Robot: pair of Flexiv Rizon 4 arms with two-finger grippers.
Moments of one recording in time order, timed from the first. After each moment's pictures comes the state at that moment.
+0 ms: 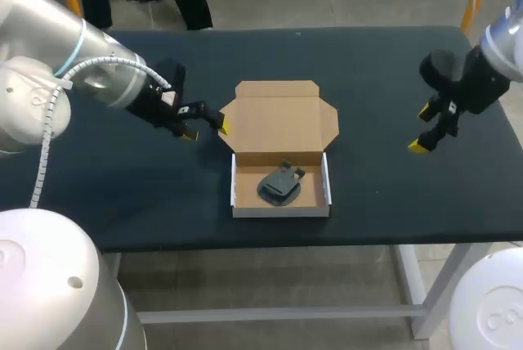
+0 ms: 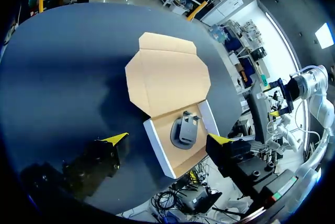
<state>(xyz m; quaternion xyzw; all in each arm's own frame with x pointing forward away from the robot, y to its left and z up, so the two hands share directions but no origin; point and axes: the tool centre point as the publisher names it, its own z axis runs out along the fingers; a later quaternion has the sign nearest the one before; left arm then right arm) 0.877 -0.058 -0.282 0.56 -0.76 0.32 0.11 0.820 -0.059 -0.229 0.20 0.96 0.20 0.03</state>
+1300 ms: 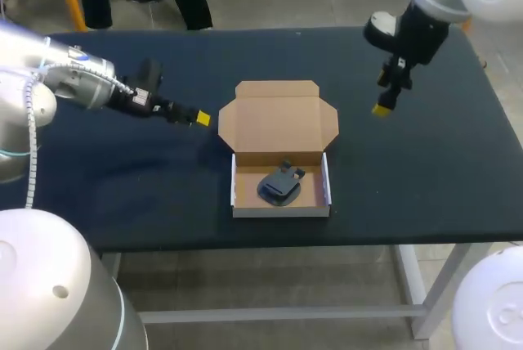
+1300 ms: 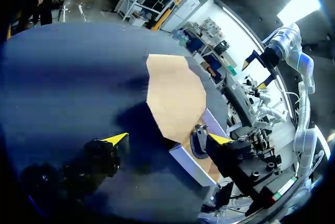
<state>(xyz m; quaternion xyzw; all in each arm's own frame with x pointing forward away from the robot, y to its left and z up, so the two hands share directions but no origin) 0.954 -0.024 -0.321 0.41 -0.78 0.44 0.15 0.895 -0.004 -0.214 0.13 0.98 0.13 -0.01</state>
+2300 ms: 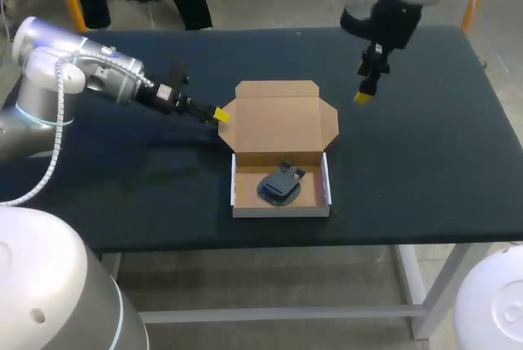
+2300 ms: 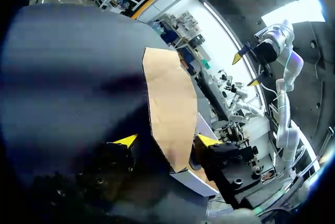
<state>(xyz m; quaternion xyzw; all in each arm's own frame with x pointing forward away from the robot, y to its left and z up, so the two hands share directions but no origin) 0.985 -0.075 -0.351 0.34 -0.77 0.46 0.27 0.927 0.025 -0.214 0.11 0.99 0.12 -0.03</state>
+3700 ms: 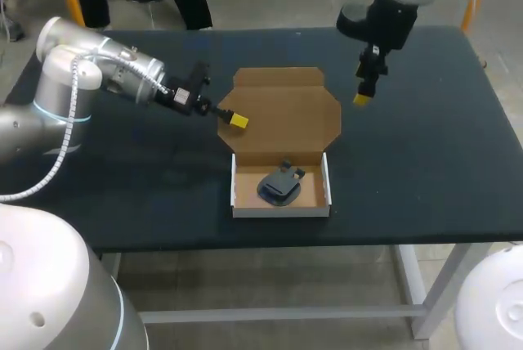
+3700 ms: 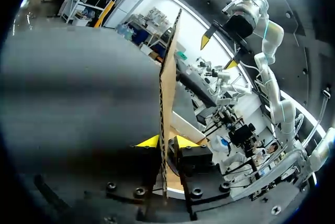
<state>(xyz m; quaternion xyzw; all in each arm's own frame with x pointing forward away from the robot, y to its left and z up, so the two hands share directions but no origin) 0.953 -0.120 -0.329 0.22 -0.80 0.50 0.26 0.924 0.026 -0.217 0.10 0.99 0.11 -0.03</state>
